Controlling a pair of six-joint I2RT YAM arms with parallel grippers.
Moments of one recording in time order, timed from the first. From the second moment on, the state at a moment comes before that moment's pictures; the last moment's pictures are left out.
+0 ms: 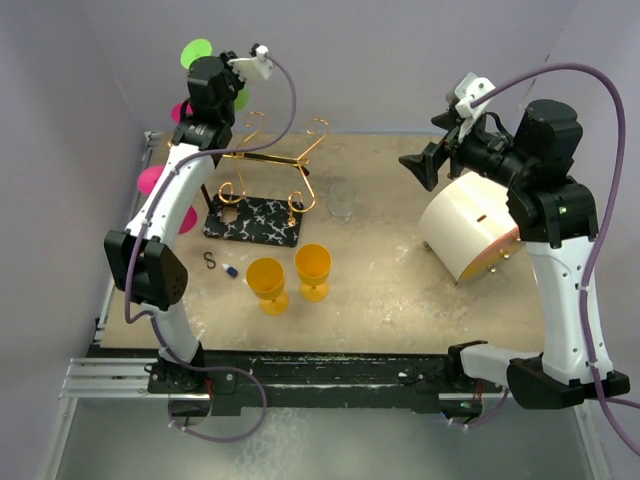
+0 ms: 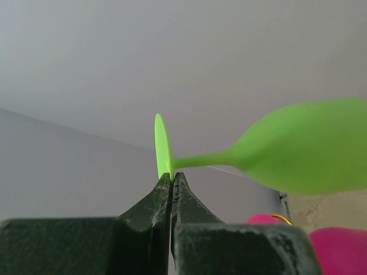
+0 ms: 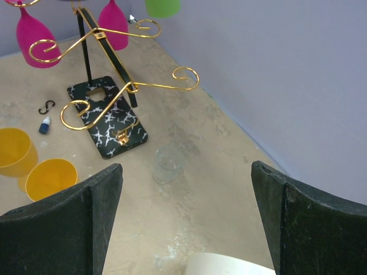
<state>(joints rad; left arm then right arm) -0.26 1.83 1.92 -0.02 -0.42 1.13 0.19 1.22 1.80 -0.74 -0.58 -0.36</state>
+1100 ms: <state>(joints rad) -0.31 1.64 1.62 -0.28 -0.28 1.16 0.15 1.22 1.76 -0.72 -0.61 -0.35</state>
